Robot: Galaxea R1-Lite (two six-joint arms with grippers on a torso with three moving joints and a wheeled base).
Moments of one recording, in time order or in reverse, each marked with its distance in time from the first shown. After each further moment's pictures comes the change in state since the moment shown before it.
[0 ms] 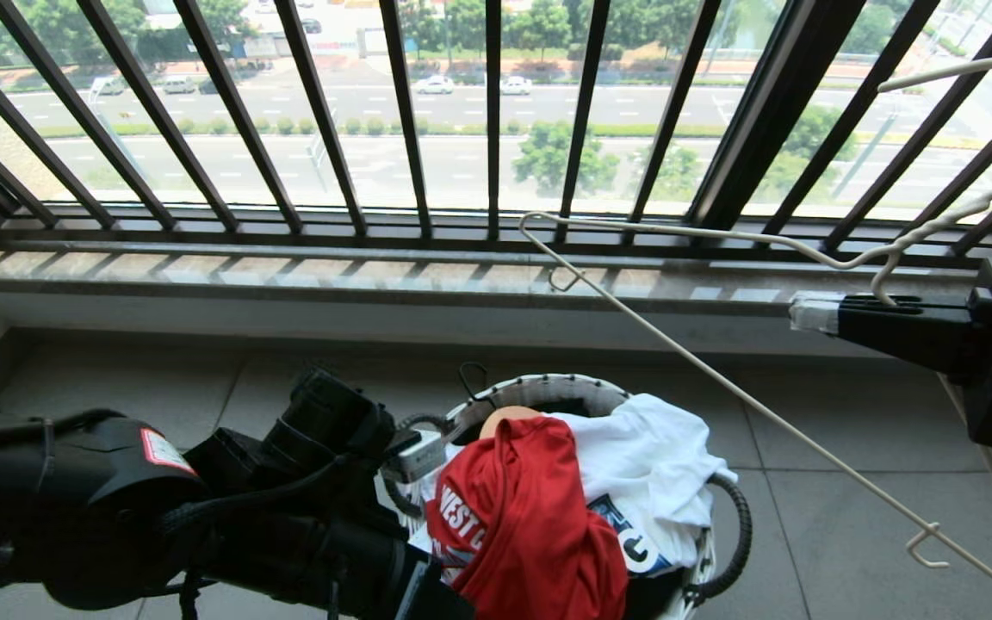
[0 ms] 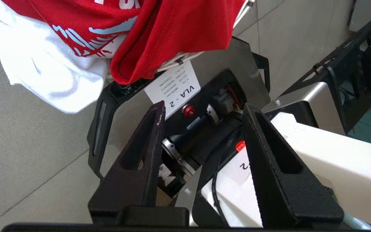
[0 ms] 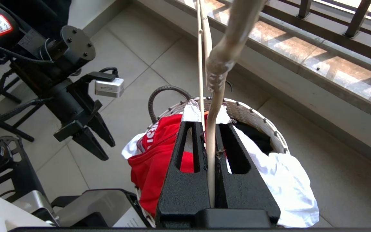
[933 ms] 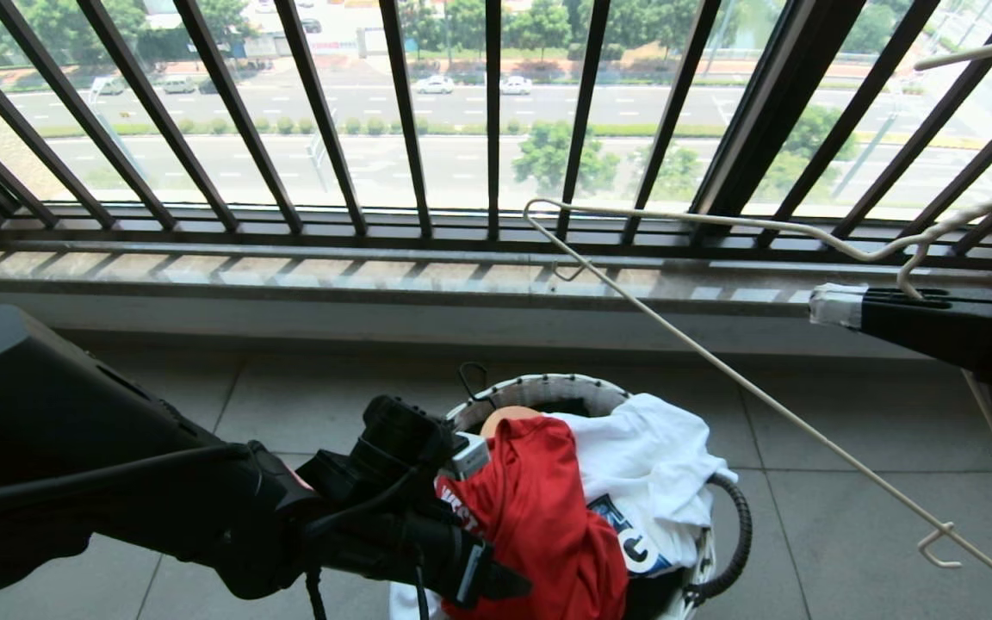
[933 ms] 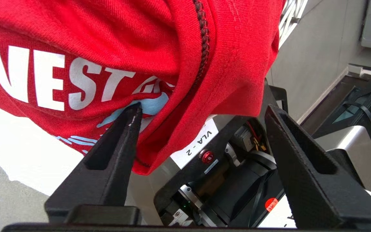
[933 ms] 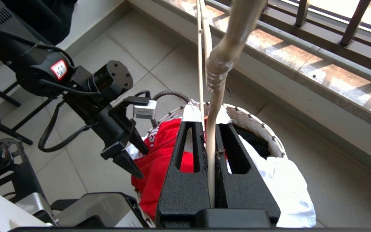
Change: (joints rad) left arm -0.009 0.253 -0.001 -0.333 0.028 0.028; right arm -0.001 -0.031 0.001 0.001 0.003 0.000
